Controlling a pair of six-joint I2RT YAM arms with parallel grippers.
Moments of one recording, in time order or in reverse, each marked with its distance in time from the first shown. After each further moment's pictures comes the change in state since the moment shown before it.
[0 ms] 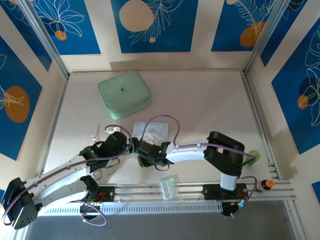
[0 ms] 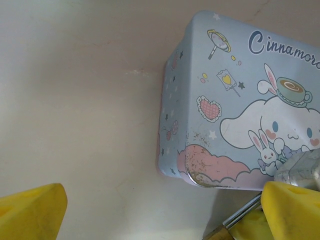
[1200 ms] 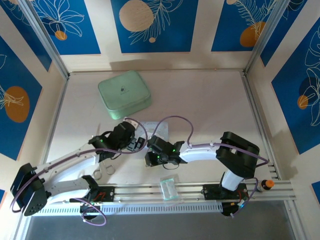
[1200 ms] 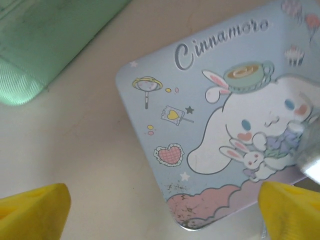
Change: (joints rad) left arm 0.000 0.219 0.182 0.009 0.012 0.625; right arm -0.108 -0.147 -0.224 0.206 -0.229 0.021
